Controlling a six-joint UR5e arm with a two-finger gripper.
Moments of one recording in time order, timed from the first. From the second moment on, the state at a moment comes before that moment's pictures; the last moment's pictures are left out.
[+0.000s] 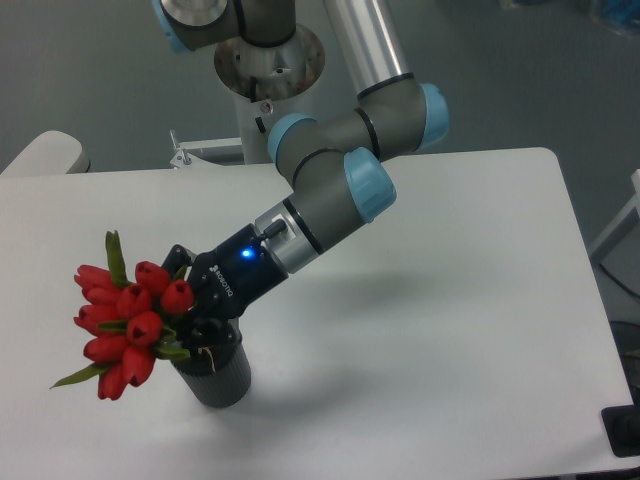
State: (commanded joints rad) arm 2.41 -1.99 -1.72 -0.67 0.32 1.10
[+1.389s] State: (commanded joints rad) arm 2.47 -2.04 -1.75 -0.67 0.32 1.17
